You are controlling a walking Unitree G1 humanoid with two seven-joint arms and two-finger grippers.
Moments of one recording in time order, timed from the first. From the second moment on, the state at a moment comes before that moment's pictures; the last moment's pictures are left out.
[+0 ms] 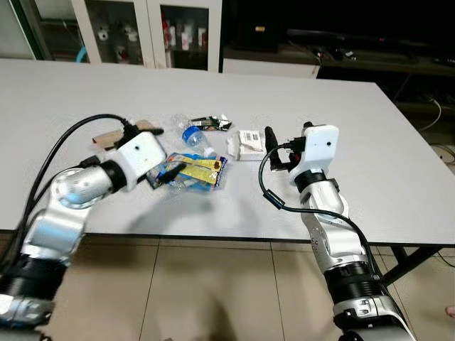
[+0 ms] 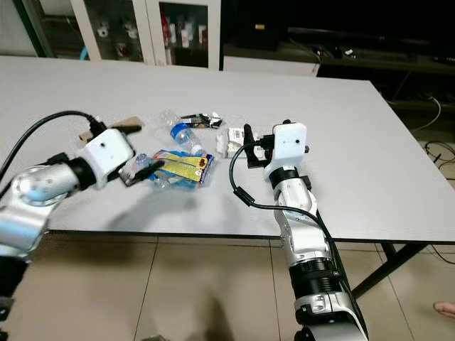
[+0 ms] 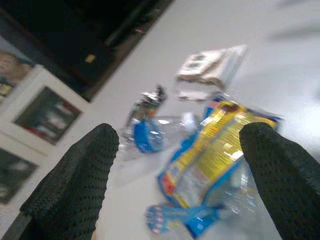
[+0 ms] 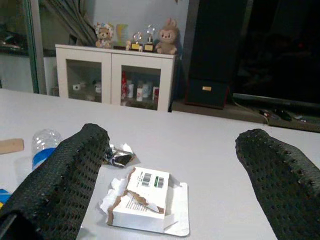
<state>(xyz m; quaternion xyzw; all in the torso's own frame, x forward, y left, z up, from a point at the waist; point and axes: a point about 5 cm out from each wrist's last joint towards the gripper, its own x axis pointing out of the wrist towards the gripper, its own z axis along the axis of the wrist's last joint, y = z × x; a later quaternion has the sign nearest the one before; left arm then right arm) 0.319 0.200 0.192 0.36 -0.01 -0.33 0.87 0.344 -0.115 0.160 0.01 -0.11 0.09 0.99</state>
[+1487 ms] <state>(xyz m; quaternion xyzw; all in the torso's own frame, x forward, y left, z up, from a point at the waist) 0.347 0.194 0.131 0.43 0.06 -0.27 0.86 0.342 -0.111 0.155 0.01 -0.10 0.11 0.99</state>
